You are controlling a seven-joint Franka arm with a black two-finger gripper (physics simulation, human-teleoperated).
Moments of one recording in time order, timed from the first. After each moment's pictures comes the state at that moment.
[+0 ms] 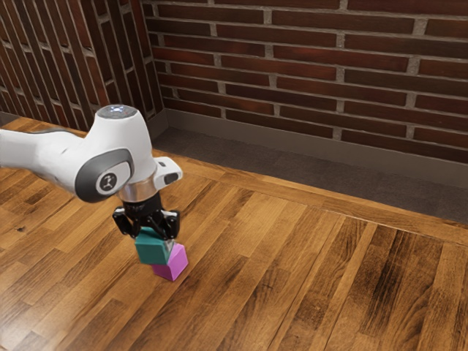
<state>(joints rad) -0.04 -0.14 -0.07 -2.39 0.03 2.26 -0.45</state>
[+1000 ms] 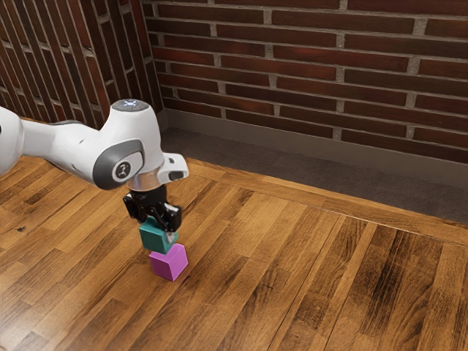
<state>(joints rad) 0.02 0.02 -0.08 -2.25 0.07 2.25 -0.13</state>
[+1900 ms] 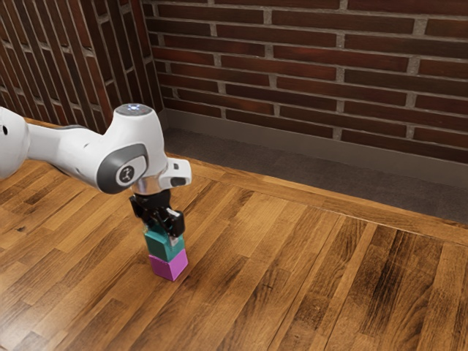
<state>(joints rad) 0.00 0.03 -0.08 -2.25 0.06 2.28 0.00</state>
